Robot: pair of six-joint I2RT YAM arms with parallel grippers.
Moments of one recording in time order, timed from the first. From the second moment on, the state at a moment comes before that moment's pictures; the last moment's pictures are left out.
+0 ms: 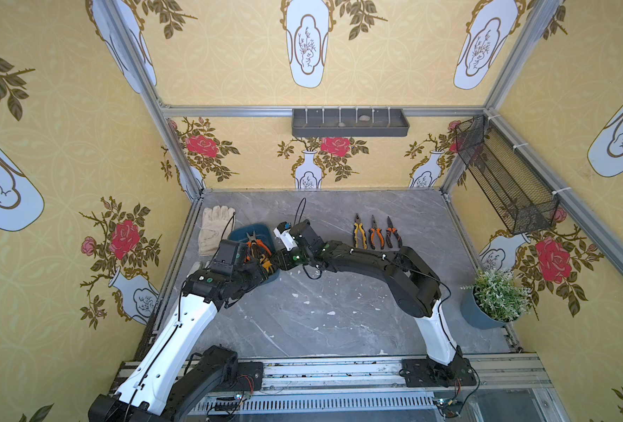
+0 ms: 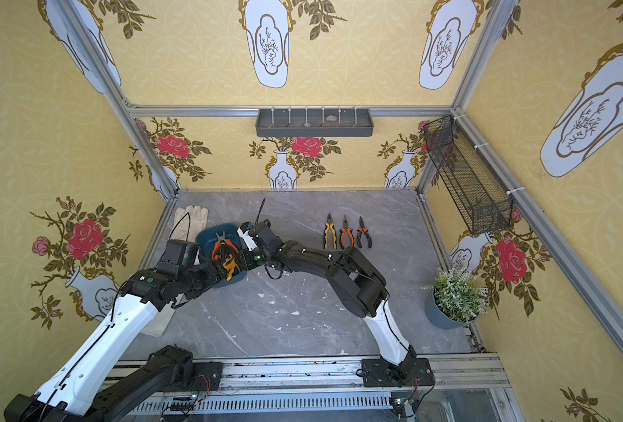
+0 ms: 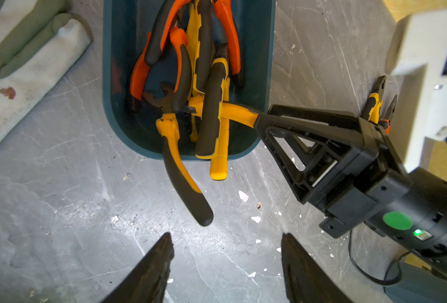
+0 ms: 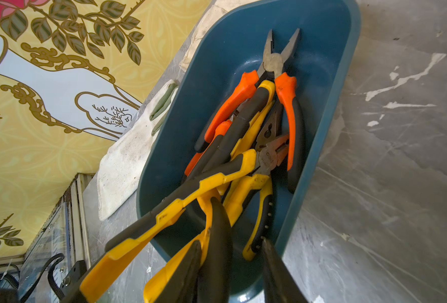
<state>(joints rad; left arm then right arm) -0.31 0.95 0.86 -0.90 0.05 -0.81 0.99 2.15 1.57 -0.06 -0.32 0.43</state>
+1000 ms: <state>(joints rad) -0.31 0.87 0.96 -1.00 -0.05 -0.78 1.05 1.97 1.56 -0.11 -0.22 0.41</state>
